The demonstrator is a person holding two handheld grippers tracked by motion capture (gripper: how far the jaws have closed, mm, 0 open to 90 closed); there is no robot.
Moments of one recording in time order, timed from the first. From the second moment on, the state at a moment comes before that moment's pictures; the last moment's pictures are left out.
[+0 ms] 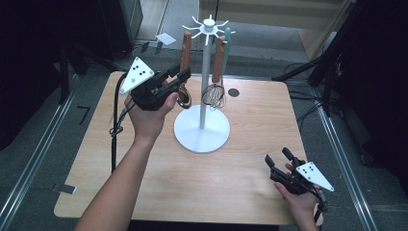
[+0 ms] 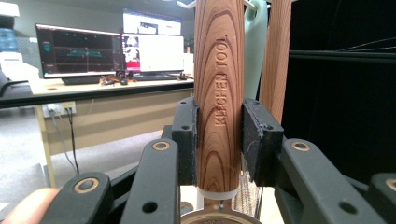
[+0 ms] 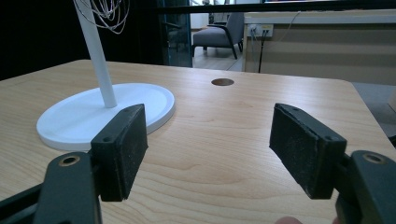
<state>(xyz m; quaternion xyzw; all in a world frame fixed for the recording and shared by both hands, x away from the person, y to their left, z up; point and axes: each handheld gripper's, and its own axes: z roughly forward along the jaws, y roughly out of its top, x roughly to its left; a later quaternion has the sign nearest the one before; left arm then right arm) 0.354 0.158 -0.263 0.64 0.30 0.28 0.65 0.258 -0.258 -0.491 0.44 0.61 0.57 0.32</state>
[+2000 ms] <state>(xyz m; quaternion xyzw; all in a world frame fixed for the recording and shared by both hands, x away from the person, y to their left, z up) 0.319 0.233 -0.396 0.65 0.41 0.31 0.55 0.260 -0.255 -0.494 0.44 0.62 0.56 0.33</state>
